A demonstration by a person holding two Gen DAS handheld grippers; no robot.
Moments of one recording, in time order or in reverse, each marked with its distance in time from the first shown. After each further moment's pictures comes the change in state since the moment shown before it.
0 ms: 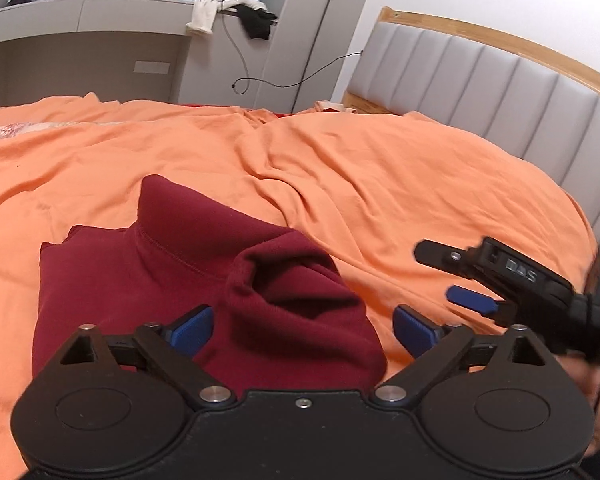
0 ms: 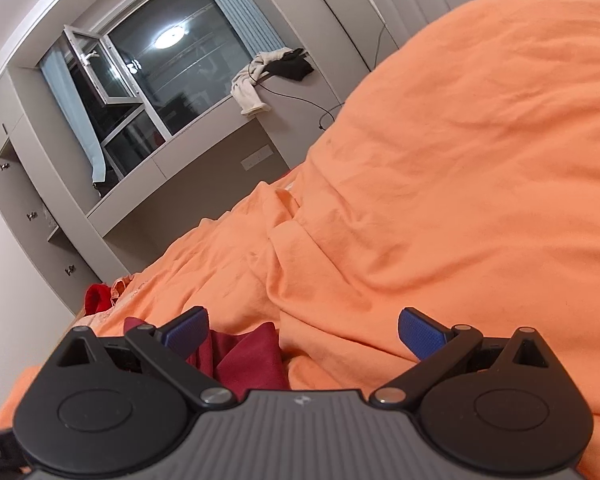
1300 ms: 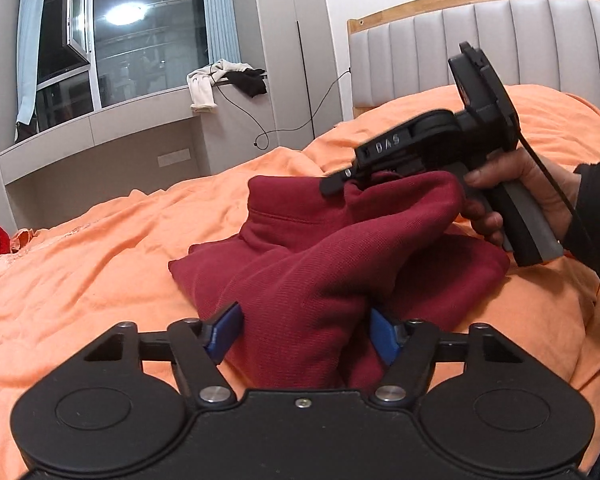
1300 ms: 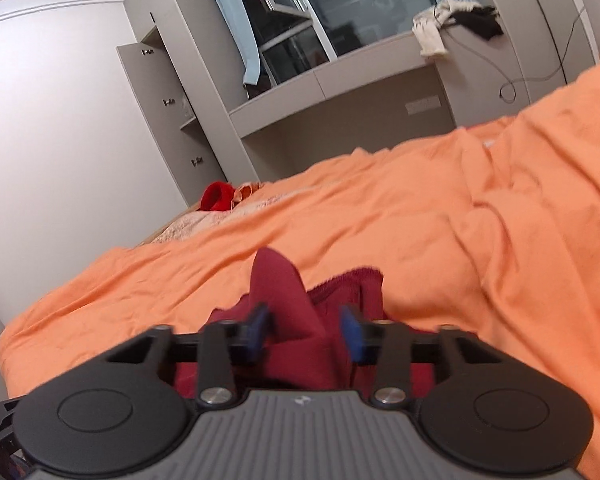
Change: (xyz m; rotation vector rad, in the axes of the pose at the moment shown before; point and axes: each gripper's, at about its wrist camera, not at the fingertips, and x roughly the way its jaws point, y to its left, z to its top) left arm -0.075 0.046 -0.087 0.368 -0.141 0.212; right arm 0.090 0.100 -0.018 -0.351 0.213 0.393
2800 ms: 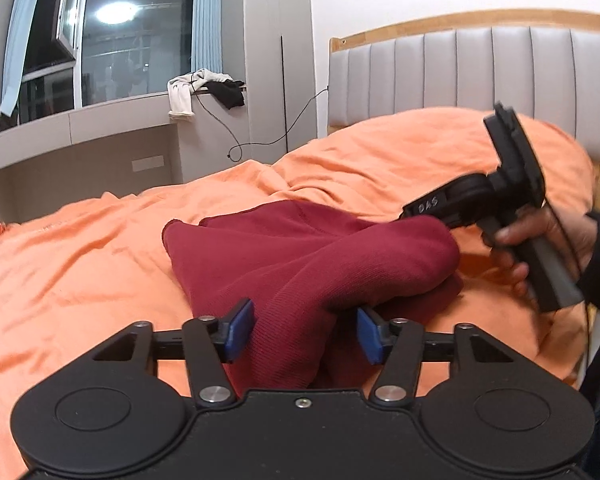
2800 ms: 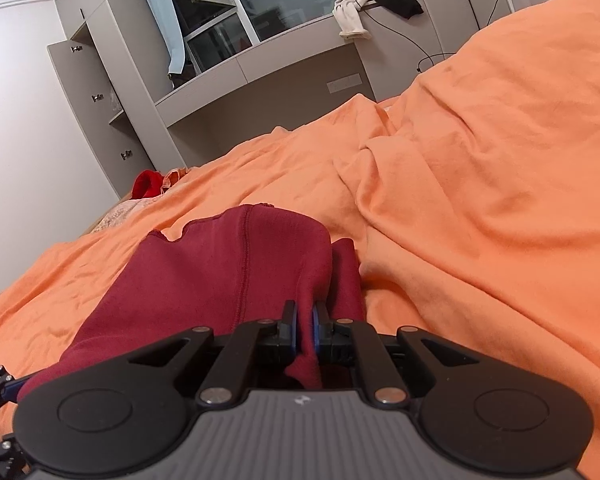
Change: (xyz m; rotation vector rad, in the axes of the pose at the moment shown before) left arm -0.004 -0.001 -0.003 -0.063 -0.058 -0.119; right arm -0.071 -0.020 -0.045 0.089 0.024 -0.221
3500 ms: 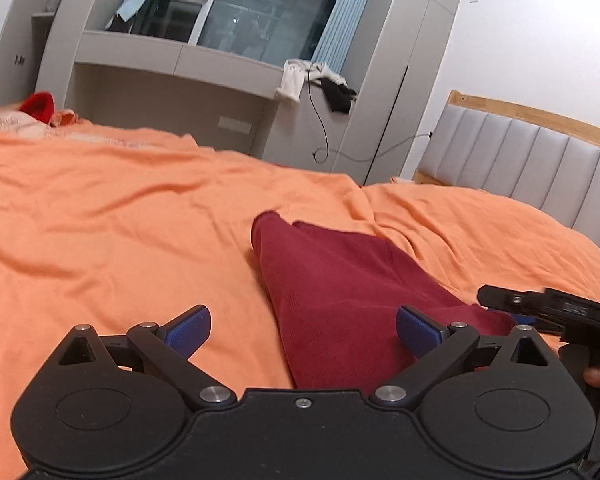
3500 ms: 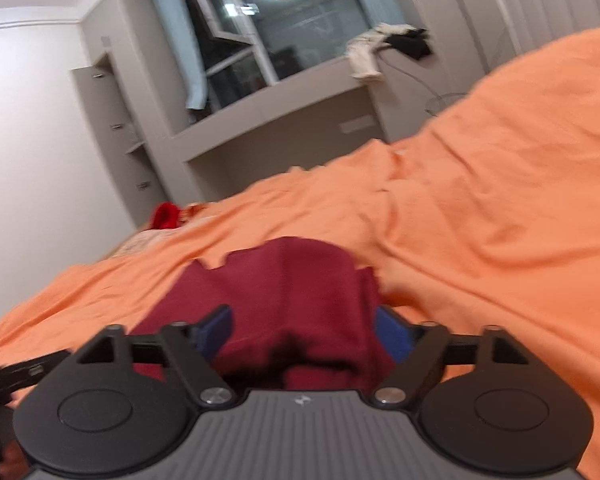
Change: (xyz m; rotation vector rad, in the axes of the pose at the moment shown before) left arm 0.003 0.063 0.005 -0.434 -0.024 0.133; right arm -0.055 0.031 -0.013 -0.078 -0.115 0.075
